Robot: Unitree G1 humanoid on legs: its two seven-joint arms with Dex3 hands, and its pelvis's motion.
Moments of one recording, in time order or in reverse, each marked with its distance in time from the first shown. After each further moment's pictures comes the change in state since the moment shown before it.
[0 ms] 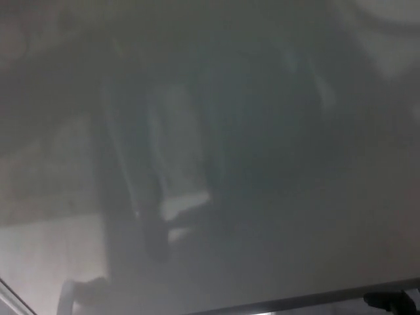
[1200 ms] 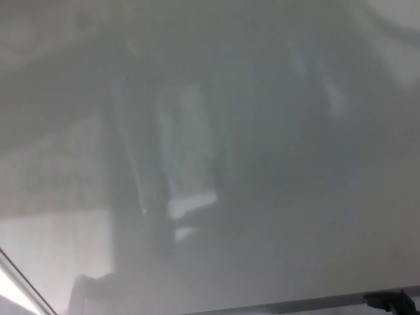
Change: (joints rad) left_arm -0.021 -0.010 -0.079 -0.007 -0.001 0.025 -0.224; right_arm 0.000 0.000 0.002 0.000 -0.002 0.000 0.000
